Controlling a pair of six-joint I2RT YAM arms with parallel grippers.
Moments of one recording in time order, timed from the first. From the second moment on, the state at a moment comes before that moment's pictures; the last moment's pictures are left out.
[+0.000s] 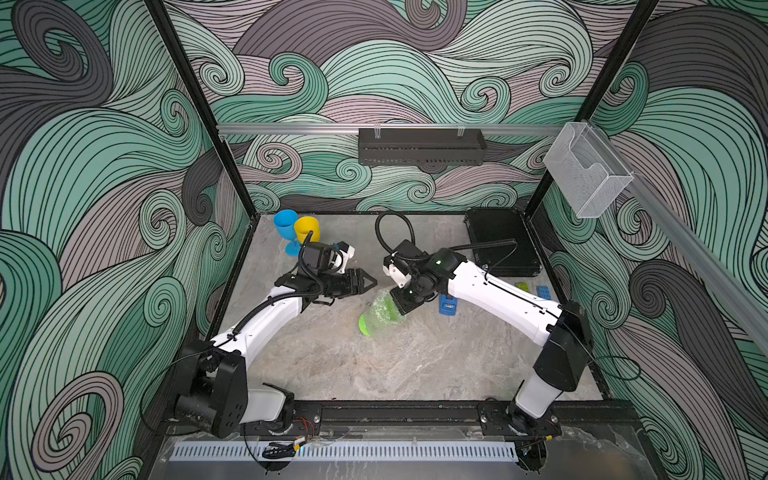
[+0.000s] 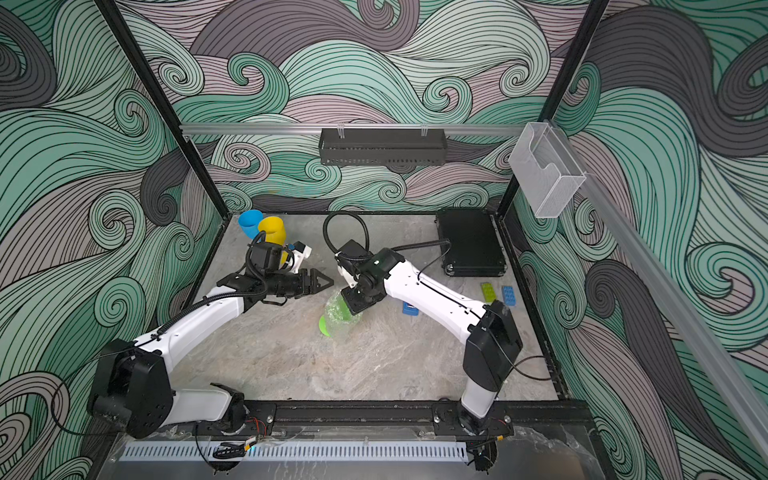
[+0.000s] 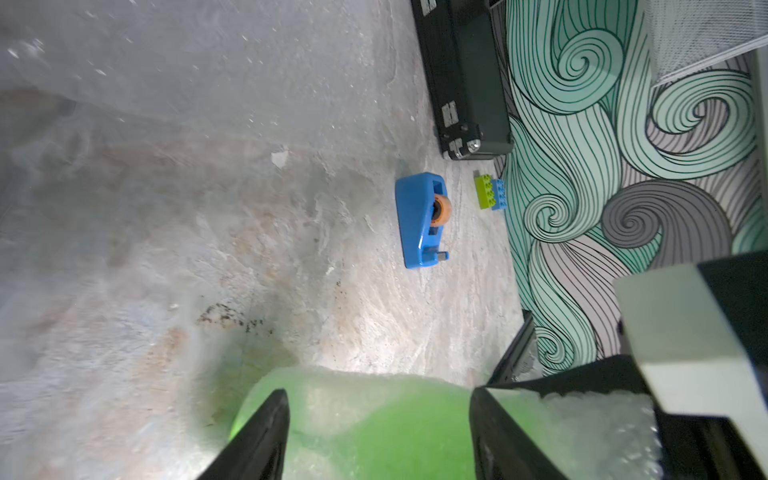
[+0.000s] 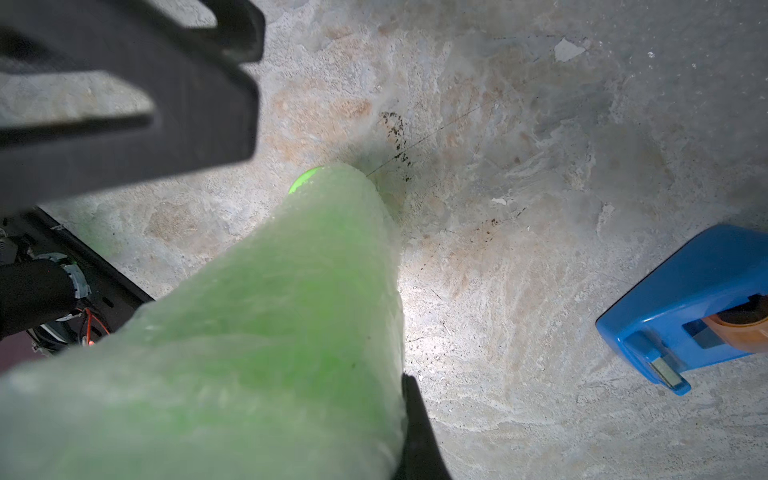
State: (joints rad) left arm -0.34 1.34 0.89 -0.32 0.65 -0.54; right arm 0.86 1.73 1.56 -1.07 -0.08 0.24
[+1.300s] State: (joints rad) left arm -0.50 1.39 0.99 -0.53 0.55 -0.17; right arm 0.86 1.83 1.67 -1.16 -0.07 0.27
